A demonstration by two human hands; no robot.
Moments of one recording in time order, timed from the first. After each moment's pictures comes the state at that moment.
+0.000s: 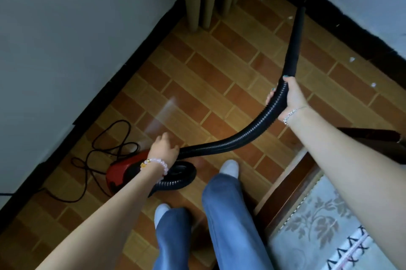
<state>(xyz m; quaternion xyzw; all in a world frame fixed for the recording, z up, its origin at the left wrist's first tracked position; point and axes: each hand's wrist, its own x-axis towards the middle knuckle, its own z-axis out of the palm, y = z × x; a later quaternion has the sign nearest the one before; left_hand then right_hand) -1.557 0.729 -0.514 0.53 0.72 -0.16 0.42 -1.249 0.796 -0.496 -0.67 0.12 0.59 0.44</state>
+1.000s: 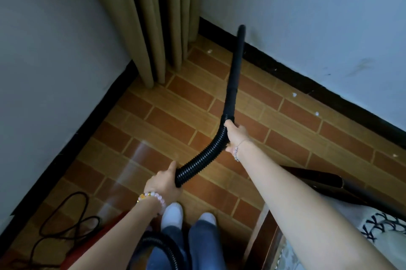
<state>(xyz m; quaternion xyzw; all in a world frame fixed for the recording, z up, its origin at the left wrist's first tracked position) -1.438 0.829 -0.511 0.70 0.55 -0.23 0.40 -1.226 0.865 -0.511 -0.79 0.00 0.53 0.32</state>
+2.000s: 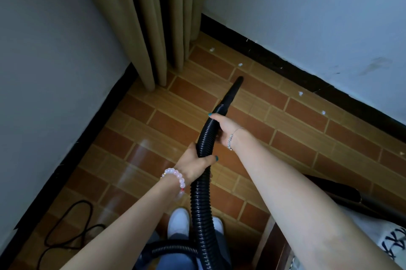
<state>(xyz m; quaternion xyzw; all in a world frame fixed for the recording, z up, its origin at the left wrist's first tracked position) -1.381 0.906 -0.473 0.42 0.55 -0.05 0.72 -1.238 0.936 -0.541 -0.69 0.08 0.64 0.32</state>
